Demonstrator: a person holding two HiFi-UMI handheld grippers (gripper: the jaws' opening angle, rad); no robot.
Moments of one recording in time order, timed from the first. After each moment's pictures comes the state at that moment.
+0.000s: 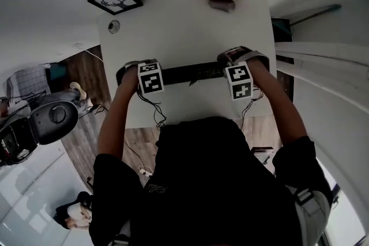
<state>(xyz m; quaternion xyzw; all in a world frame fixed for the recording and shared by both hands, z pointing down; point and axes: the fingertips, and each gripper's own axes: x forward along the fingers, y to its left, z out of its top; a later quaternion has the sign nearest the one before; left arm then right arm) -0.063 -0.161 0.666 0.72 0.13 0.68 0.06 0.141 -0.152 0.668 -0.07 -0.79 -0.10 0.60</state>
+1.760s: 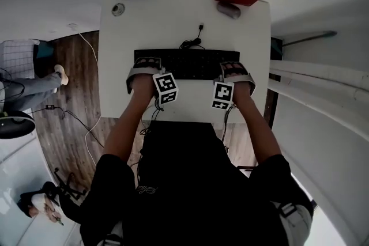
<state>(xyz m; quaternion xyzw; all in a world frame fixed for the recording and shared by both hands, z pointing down) -0.071 -0.170 0.710 0.63 -0.08 0.76 -0.15 0.145 -0.163 0.722 0.12 -0.69 -0.24 0.67</state>
